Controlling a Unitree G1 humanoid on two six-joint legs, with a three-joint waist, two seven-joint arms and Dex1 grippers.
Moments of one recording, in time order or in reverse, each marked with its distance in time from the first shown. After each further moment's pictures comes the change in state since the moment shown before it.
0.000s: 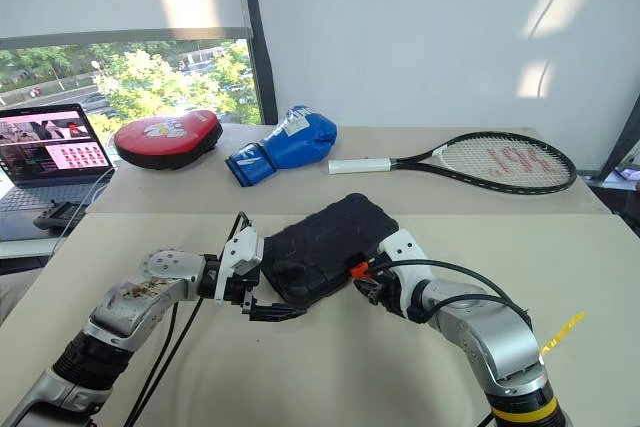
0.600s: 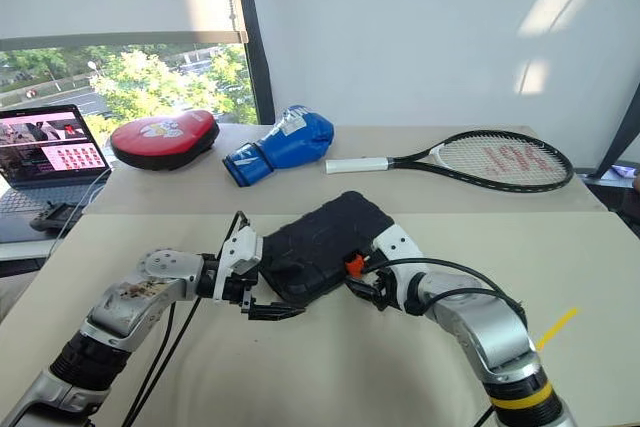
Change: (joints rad) left arm 0.006 0.006 0.005 -0.025 0.008 0.021 0.010; right arm -0.036 -0.120 0.018 -0.076 0.034 0.066 0.069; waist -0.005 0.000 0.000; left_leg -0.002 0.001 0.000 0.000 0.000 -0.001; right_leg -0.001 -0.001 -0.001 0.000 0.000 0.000
